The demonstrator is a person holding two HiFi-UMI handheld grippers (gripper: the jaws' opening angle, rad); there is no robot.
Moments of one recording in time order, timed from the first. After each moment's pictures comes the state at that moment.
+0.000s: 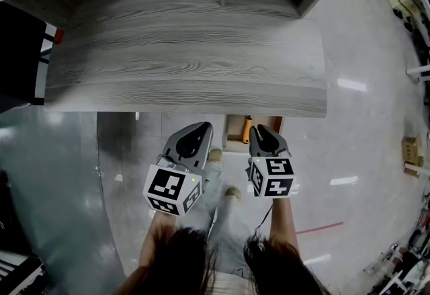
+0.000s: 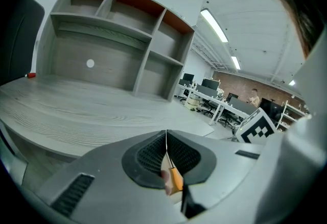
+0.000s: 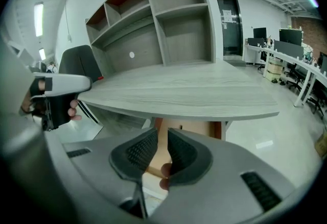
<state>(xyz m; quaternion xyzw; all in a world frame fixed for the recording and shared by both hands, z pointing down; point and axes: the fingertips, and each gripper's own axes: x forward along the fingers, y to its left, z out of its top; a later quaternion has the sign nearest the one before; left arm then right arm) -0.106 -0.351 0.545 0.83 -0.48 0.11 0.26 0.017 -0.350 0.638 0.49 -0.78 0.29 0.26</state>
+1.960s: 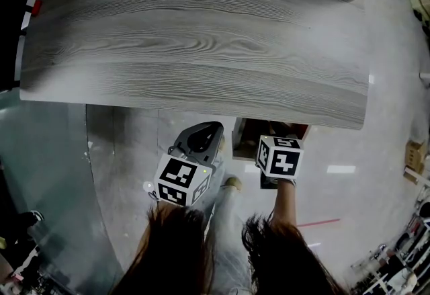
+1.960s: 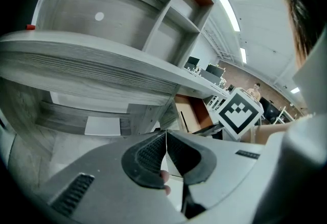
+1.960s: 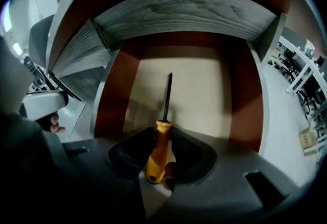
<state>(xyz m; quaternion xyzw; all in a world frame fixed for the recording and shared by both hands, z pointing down) -0.110 -0.345 0.712 0.81 -0.44 0.17 0.35 0.023 -0.359 0.798 0.48 -0.68 0.38 0.40</state>
